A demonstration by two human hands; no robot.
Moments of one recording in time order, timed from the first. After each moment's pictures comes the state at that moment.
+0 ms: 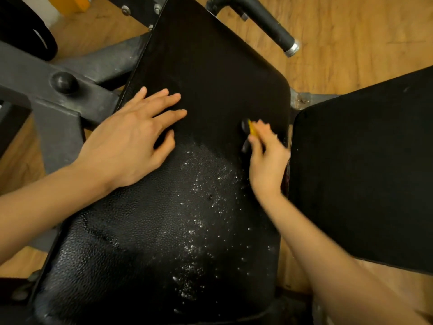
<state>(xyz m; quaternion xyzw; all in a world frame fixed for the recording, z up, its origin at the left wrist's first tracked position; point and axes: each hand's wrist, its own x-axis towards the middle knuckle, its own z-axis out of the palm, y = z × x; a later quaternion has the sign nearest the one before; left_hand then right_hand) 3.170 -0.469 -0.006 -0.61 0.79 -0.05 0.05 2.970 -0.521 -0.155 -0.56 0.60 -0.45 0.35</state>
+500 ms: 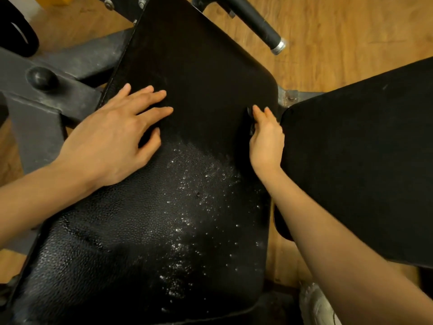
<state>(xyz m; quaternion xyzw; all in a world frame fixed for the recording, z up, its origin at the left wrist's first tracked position) 3.171 -0.470 -0.007 -0.61 0.79 -0.06 0.05 2.953 -0.561 -0.160 -0.67 0.64 -0.29 0.23</state>
